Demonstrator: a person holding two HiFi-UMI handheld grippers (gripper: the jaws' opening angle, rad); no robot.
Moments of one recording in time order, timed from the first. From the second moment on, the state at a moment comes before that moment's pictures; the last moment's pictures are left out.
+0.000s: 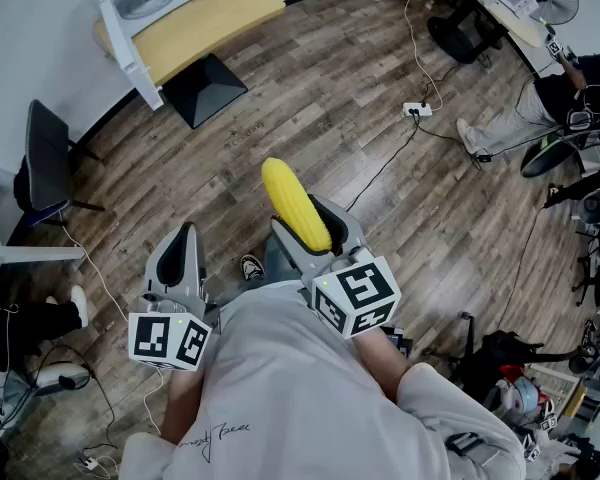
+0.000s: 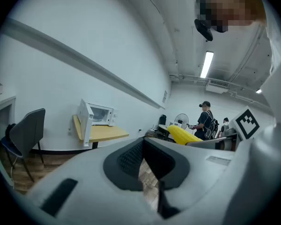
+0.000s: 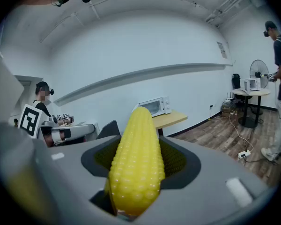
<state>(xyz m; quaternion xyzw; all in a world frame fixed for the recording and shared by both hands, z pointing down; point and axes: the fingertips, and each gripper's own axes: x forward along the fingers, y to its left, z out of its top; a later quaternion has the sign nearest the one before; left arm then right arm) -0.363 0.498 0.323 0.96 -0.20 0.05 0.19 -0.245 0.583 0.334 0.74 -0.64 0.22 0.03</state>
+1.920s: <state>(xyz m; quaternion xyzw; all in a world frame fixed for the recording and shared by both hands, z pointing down) -0.195 0.368 0.334 0.95 -0.22 0.06 0.22 -0.096 0.428 0.351 0.67 -0.69 0.27 0.02</state>
